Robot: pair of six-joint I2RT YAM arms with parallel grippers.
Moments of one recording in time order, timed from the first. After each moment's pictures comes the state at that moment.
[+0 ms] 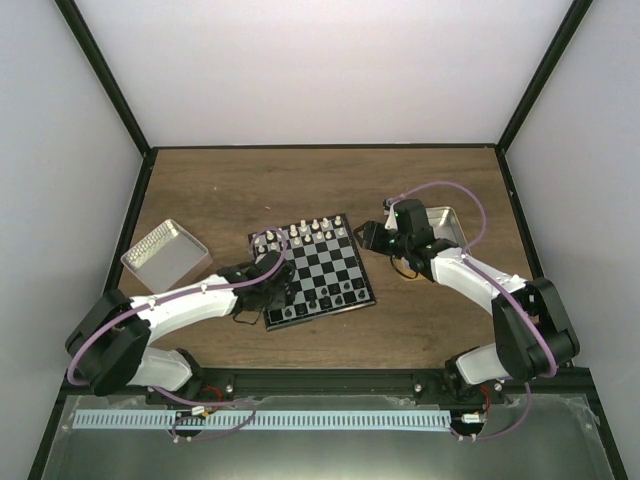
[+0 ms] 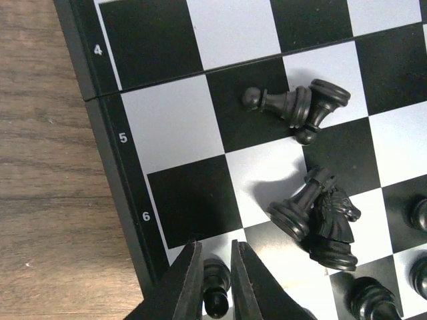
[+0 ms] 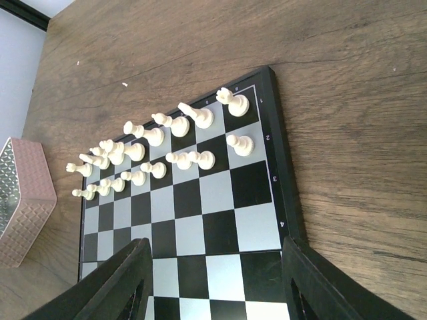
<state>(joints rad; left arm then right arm) -0.81 1.37 0.70 -0.55 -0.19 -0.81 0.42 1.42 0.77 -0.02 -0.28 0.62</state>
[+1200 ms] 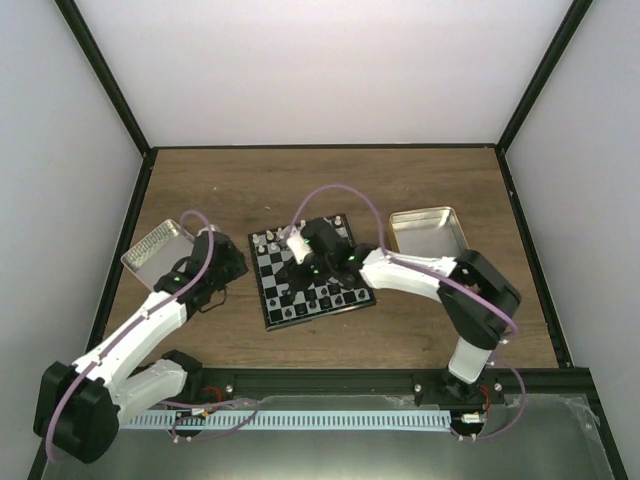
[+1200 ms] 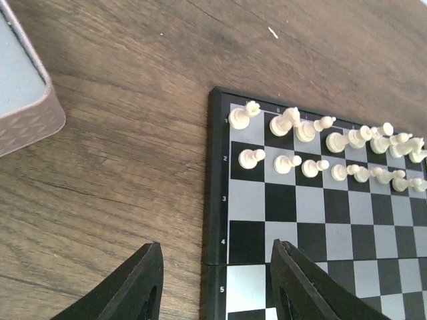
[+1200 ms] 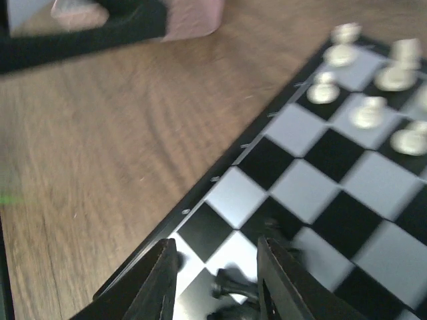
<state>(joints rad) -0.45 1.02 0.62 -0.43 -0.19 -0.79 0.88 1.69 1.06 -0.06 -0.27 0.15</state>
